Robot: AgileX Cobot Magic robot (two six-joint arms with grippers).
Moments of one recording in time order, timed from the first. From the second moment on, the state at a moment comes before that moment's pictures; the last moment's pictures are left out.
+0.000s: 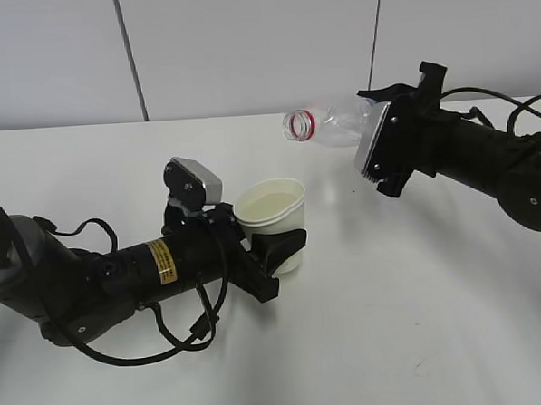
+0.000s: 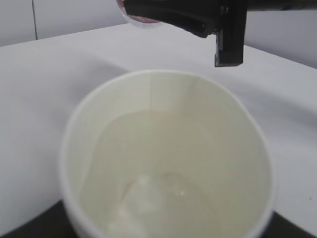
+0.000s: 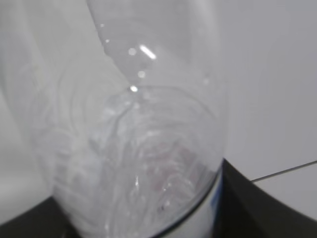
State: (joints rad) left arm -0.50 2.19 -0.85 0.61 -1.12 -0.37; right arm 0.14 1.99 -0.93 -0.39 -0.85 -0.91
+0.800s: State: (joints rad) left arm -0.50 2.19 -0.85 0.58 -1.12 -0.37; right arm 0.14 1.99 -0.93 -0.38 -0.85 -0.07
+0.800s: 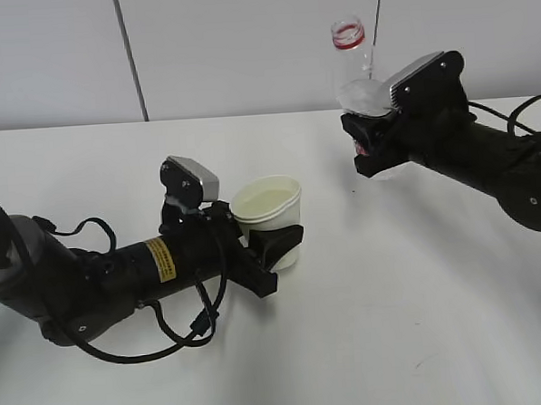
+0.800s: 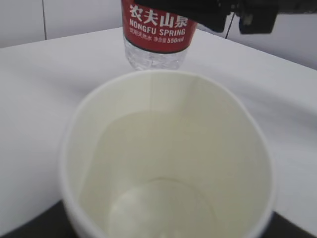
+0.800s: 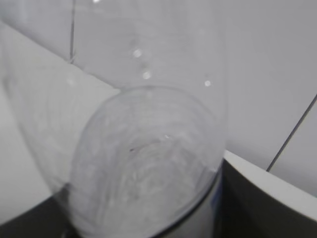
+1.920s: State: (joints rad) left arm -0.29 2.19 -0.85 0.57 -1.12 -0.31; right arm 0.14 1.99 -0.93 -0.40 -0.85 0.36
